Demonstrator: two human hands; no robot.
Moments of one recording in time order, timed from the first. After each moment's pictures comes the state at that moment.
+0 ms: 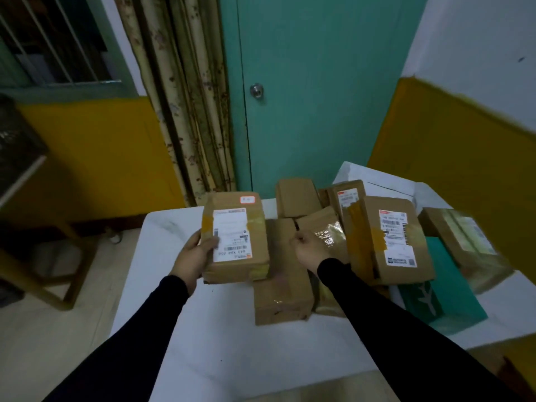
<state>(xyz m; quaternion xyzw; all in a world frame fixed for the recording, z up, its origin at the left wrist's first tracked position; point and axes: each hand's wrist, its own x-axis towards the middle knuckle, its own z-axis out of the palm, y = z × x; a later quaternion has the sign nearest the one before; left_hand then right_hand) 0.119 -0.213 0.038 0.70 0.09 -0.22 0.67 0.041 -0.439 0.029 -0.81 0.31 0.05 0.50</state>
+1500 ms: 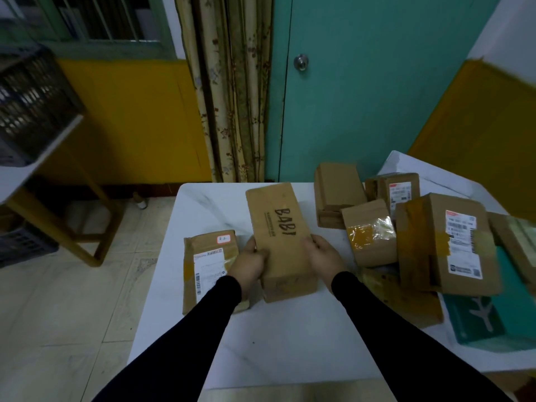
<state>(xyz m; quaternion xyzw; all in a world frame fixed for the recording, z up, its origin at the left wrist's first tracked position) 0.111 -0.204 -0.018 0.71 0.05 -0.31 0.63 0.062 -0.365 -0.007 -0.74 0.32 0.09 0.58</state>
